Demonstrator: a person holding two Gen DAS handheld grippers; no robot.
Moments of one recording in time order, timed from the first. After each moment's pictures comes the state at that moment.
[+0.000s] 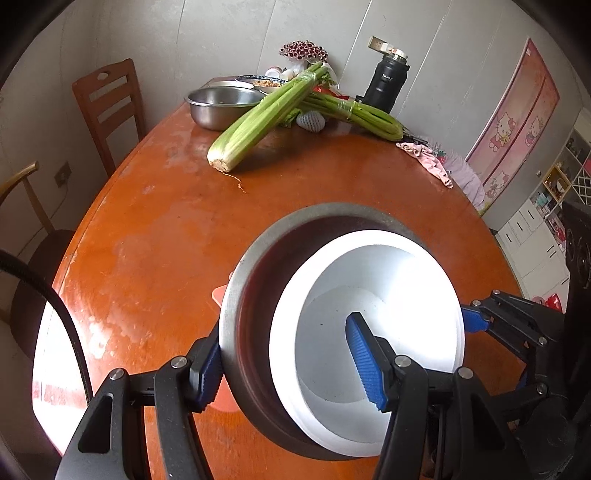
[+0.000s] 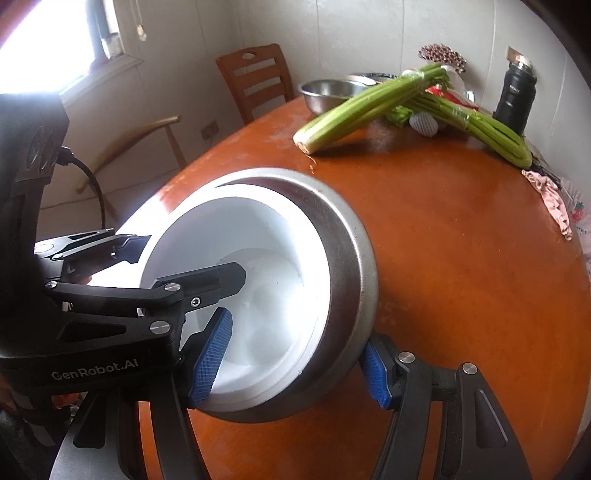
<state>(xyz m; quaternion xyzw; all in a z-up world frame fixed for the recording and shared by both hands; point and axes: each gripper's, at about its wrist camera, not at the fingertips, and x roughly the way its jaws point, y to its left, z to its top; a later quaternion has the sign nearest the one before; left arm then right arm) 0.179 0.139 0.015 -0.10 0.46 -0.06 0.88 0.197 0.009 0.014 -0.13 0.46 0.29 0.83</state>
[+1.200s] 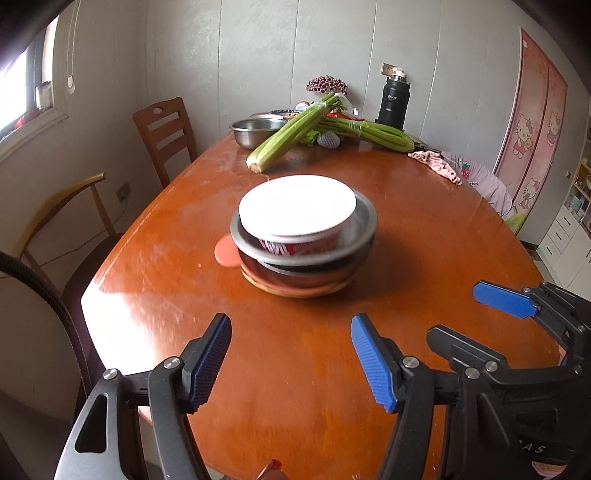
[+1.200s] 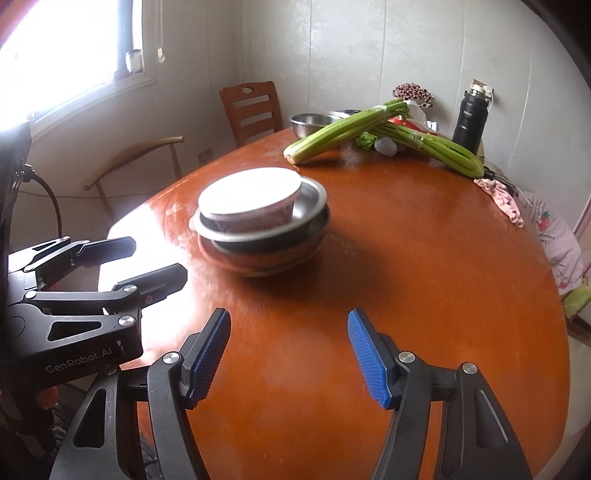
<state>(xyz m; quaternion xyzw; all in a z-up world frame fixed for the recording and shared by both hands) 0.028 0.074 0.026 -0.06 0.39 0.05 0.92 0.065 -0.079 0.021 -0.13 0.37 0.28 0.88</state>
